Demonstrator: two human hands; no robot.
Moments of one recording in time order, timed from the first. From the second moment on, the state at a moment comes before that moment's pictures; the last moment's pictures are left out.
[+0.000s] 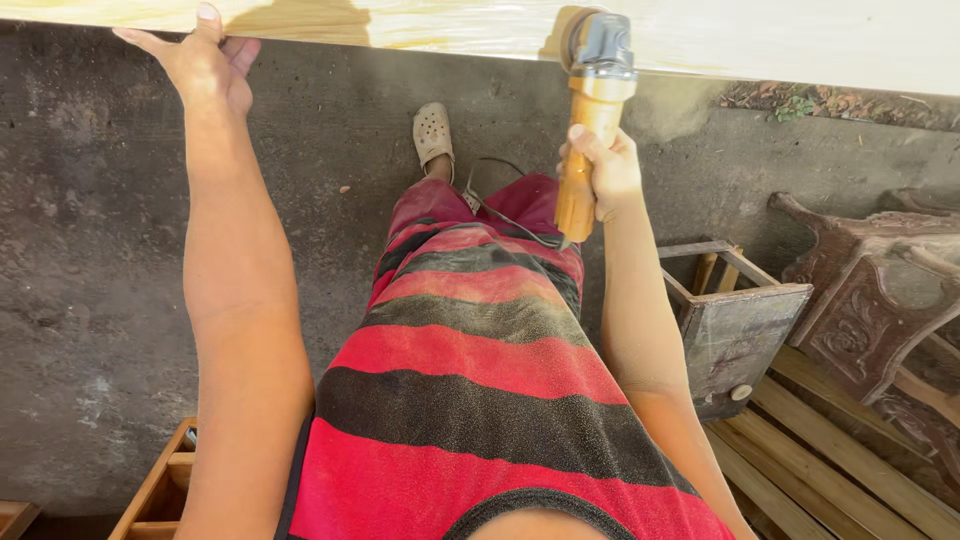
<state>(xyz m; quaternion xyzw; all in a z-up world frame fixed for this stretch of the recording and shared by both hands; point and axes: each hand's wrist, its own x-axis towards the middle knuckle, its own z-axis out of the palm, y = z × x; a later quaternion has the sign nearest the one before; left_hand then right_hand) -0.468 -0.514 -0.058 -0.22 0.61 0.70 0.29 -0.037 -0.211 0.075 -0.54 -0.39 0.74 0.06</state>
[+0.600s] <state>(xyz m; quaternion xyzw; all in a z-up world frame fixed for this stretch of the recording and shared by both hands) -0.273 -0.360 -0.026 -0.28 0.58 0.68 0.36 0.048 -0.200 0.097 -0.52 -0.40 0.75 0.12</state>
